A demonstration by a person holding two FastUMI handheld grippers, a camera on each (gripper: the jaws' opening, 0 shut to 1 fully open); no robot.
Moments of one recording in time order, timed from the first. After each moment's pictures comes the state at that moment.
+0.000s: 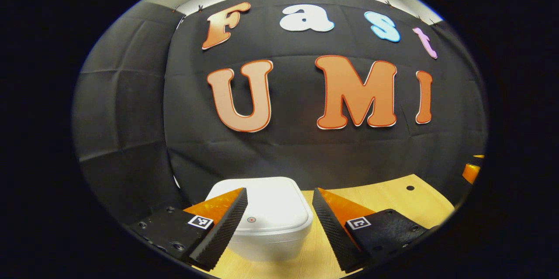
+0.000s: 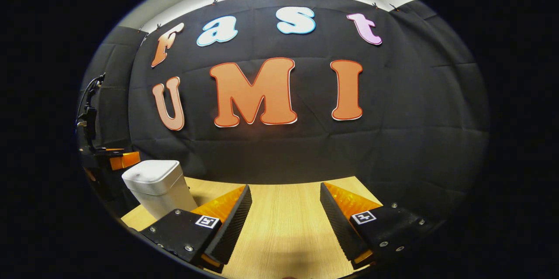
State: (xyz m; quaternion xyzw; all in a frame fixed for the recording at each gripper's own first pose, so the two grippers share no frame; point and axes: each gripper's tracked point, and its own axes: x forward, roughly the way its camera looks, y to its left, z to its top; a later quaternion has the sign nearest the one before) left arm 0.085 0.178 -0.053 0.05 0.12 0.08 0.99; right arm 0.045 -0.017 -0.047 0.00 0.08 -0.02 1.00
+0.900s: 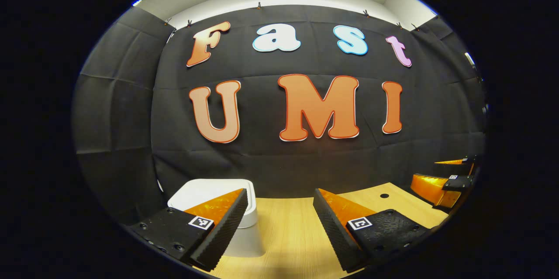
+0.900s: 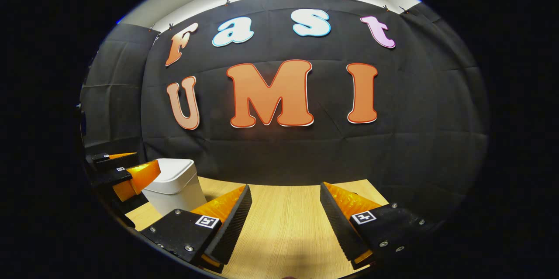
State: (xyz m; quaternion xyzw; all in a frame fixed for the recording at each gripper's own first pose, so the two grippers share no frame) left arm 0.035 0.059 -0.053 0.04 0.07 0.03 1.00; right arm 0.041 0.016 -0.052 -0.01 0.07 0.02 1.00
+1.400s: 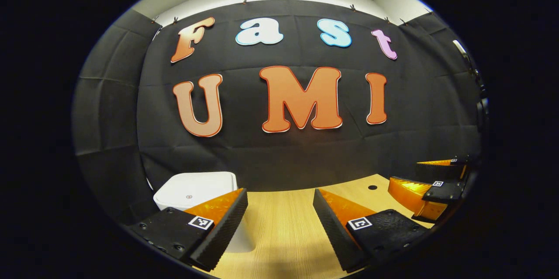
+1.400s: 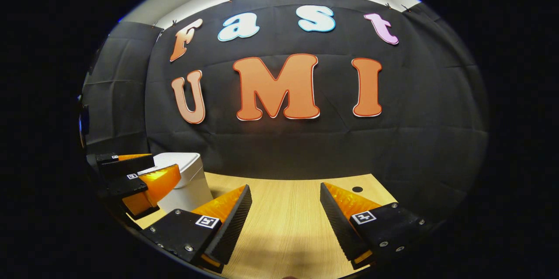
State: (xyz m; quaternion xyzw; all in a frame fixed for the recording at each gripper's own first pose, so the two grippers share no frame) left arm 0.037 0.034 -0.075 0.05 0.09 -0.01 0.99; right arm 0.028 0.030 -0.061 -0.01 0.09 0.03 1.00
